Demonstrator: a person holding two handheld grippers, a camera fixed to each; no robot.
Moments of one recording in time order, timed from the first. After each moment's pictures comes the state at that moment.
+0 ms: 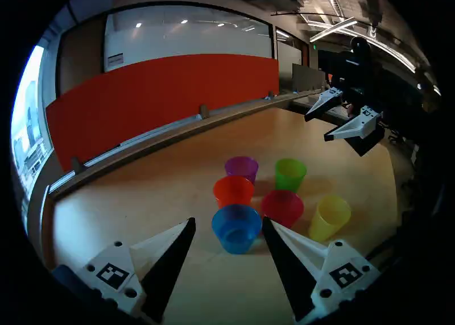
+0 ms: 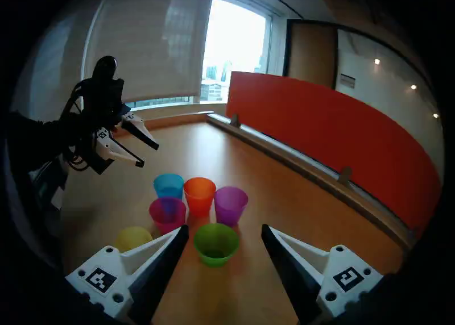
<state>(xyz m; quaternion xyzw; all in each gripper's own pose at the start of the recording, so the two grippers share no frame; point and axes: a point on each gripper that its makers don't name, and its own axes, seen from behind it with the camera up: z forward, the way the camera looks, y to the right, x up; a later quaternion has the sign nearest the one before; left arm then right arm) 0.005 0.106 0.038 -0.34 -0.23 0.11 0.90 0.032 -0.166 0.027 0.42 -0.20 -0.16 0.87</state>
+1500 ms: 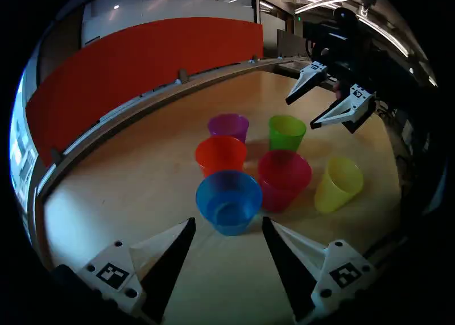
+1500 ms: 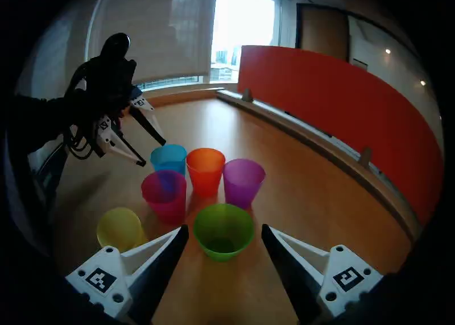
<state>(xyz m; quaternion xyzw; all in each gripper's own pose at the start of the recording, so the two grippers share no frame) -0.065 0.115 0.044 -0.38 -0.31 0.16 0.86 -0.041 -0.185 0.037 0.44 -0.25 -0.17 0.84</state>
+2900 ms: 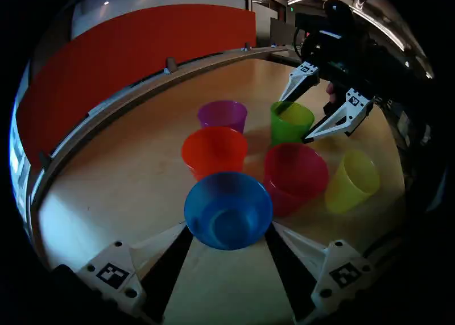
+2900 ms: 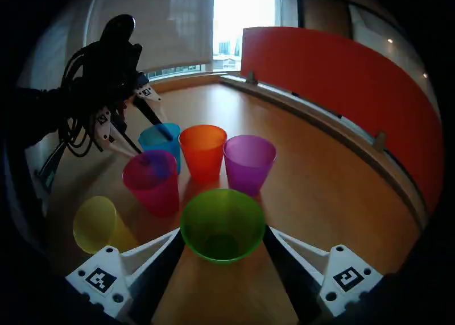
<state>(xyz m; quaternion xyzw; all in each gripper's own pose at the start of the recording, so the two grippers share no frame) -0.097 0.136 0.063 -0.40 -0.33 0.18 0.84 -0.094 -0.203 0.051 0.45 -0.29 -0.17 0.83</state>
